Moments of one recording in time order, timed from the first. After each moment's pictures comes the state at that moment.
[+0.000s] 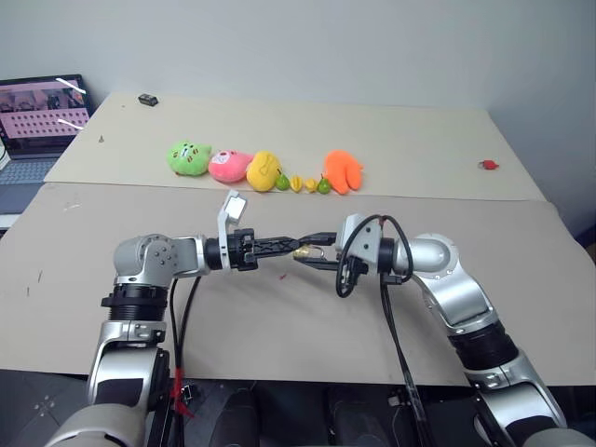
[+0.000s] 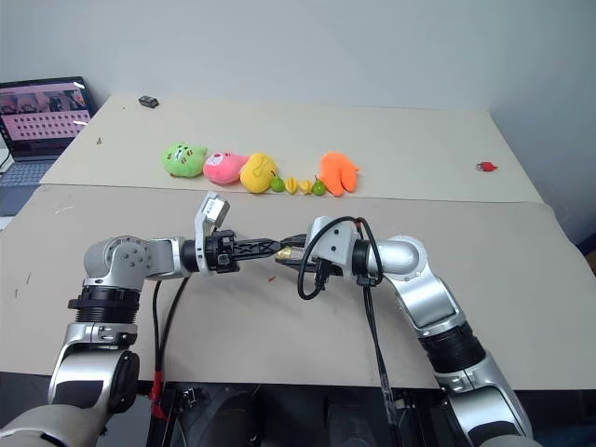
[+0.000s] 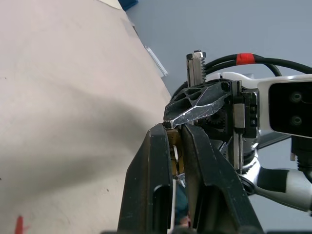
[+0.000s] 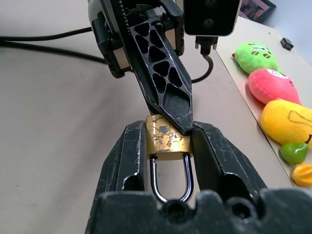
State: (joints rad) left arm -0.71 0.43 0.09 0.27 -0.81 1.30 -0.99; right arm -0.54 -0.47 0.28 -0.14 0.10 0.15 0.96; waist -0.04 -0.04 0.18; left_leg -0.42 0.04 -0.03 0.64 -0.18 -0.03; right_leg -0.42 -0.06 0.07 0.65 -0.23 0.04
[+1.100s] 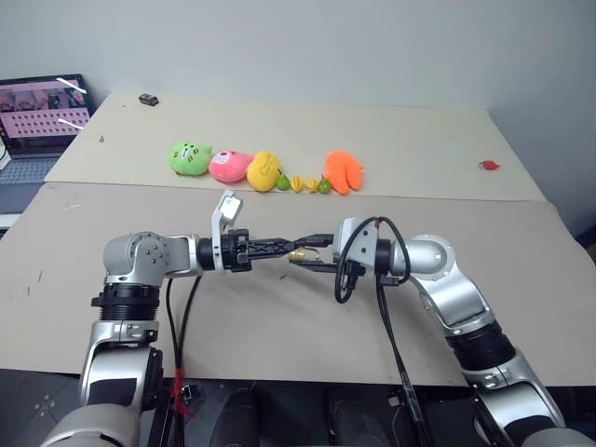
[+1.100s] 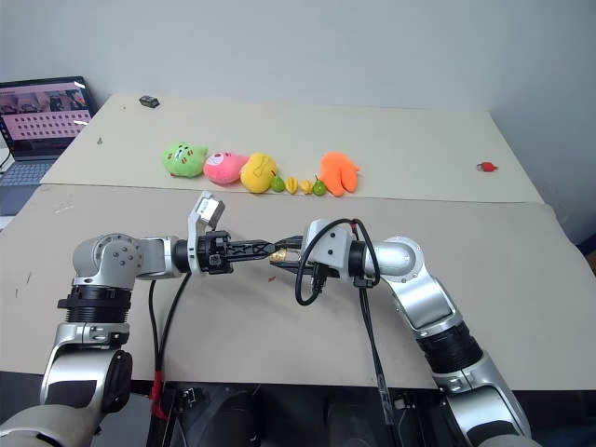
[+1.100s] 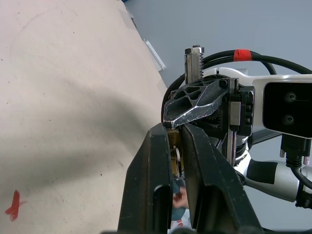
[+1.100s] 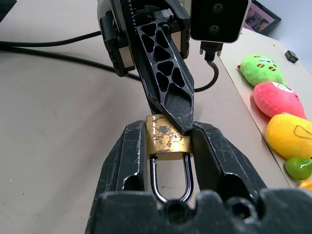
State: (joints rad) left arm -0.71 0.44 0.10 0.25 -0.83 1.34 -1.00; right arm -0.54 -0.47 0.29 -0.14 0.10 0.12 0.96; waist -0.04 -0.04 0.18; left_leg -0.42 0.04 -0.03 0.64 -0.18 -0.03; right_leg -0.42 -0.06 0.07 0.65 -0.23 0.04
